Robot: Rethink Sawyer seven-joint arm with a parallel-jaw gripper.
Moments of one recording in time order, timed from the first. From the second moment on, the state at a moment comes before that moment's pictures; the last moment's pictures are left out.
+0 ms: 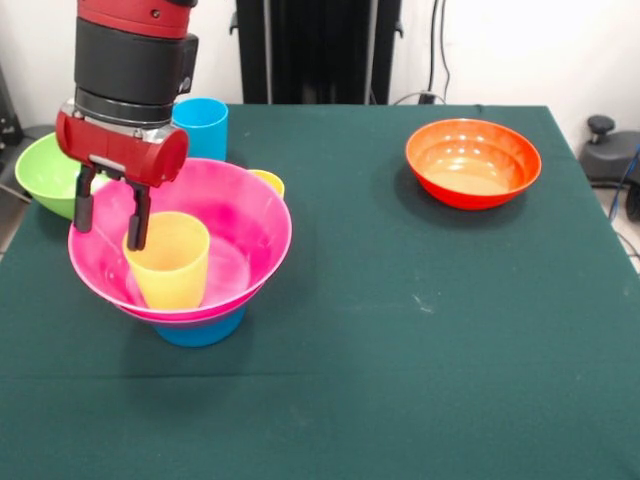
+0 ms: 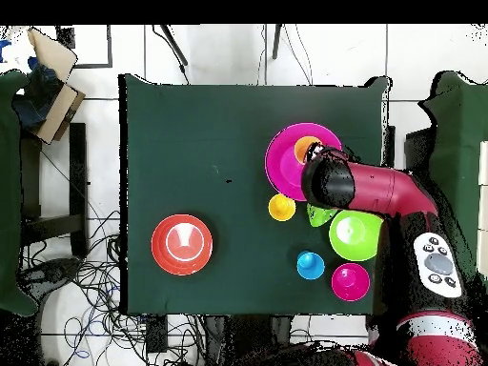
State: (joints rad) arm -0.53 -0.57 0.10 1.45 -0.38 0.33 1.98
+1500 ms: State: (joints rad) arm -0.47 -0.78 0.13 1.51 -0.15 0.73 1.98
